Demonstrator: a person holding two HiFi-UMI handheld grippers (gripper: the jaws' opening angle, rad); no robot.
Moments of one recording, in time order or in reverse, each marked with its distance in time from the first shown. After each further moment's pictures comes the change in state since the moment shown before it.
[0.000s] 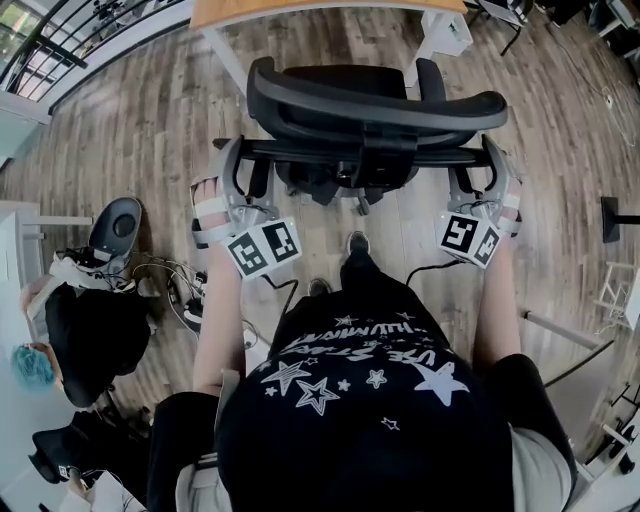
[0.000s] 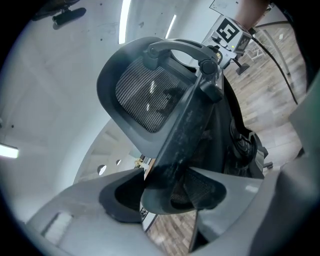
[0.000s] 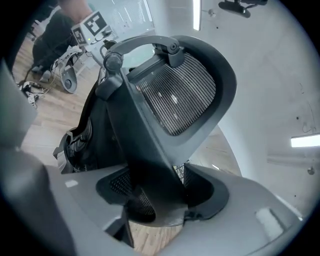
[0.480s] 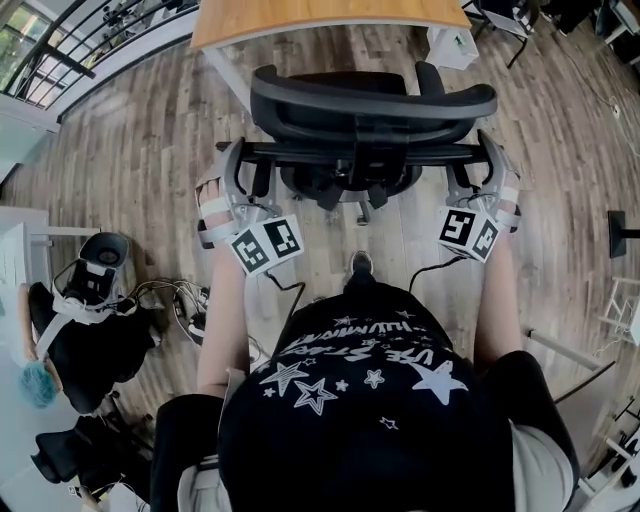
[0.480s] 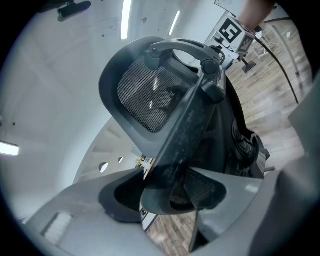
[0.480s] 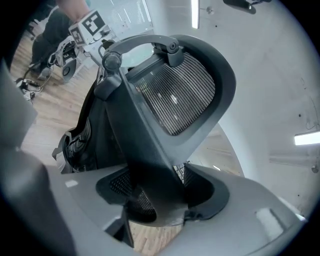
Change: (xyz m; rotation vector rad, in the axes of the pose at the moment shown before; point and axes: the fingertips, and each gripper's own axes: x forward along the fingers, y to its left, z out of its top) left arm 0.089 0.011 0.017 -0.030 0.034 0.023; right arm 0.098 -0.026 -0.014 0.006 -0.015 0.018
